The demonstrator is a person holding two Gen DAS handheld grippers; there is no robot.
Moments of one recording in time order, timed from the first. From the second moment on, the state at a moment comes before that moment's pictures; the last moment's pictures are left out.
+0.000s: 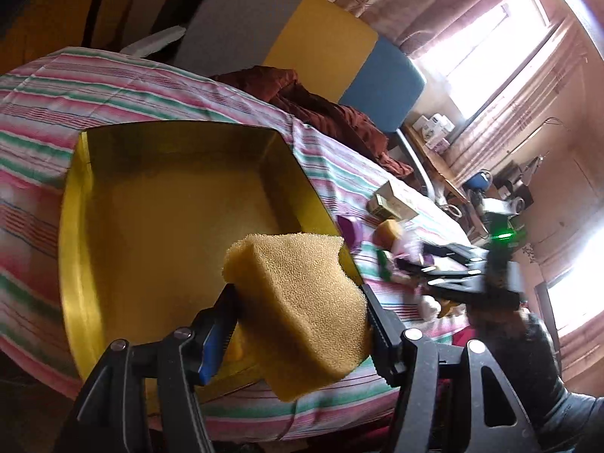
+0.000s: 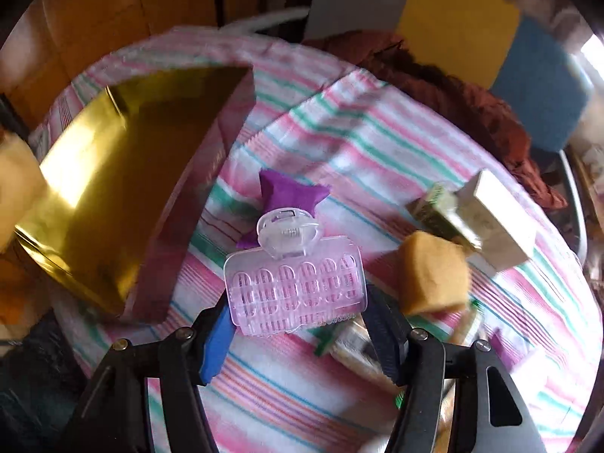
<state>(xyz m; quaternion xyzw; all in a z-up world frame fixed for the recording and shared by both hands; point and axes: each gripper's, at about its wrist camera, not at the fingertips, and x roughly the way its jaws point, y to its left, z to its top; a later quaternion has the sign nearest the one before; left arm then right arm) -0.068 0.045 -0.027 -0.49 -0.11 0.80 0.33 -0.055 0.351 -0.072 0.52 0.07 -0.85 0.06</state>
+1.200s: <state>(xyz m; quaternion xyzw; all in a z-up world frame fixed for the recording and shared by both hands) -0.055 -0.038 -0.057 -0.49 -0.04 0.86 0.17 -0.112 0.222 -0.032 0.45 0.00 -0.89 0.03</state>
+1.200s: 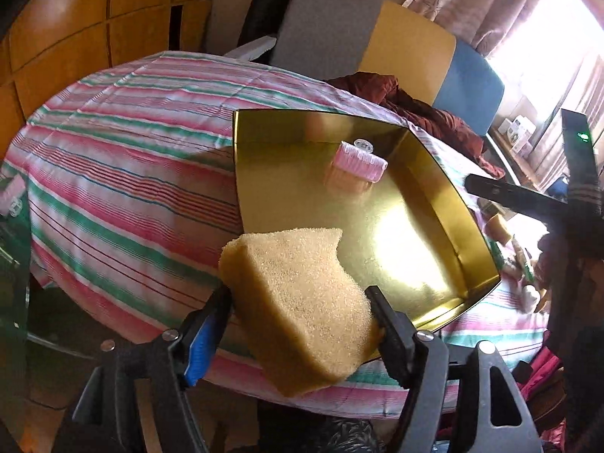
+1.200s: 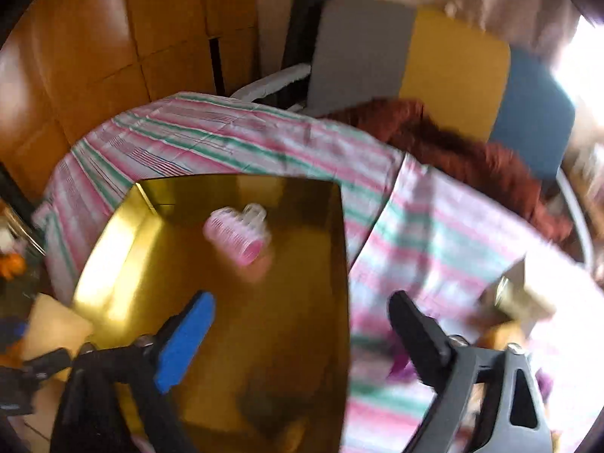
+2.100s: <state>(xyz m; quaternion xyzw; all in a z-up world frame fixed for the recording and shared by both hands) -0.035 0.004 -0.020 -0.42 -0.02 0.89 0.17 0.003 0.262 -0.029 0.39 -0.04 -0.92 -0.03</state>
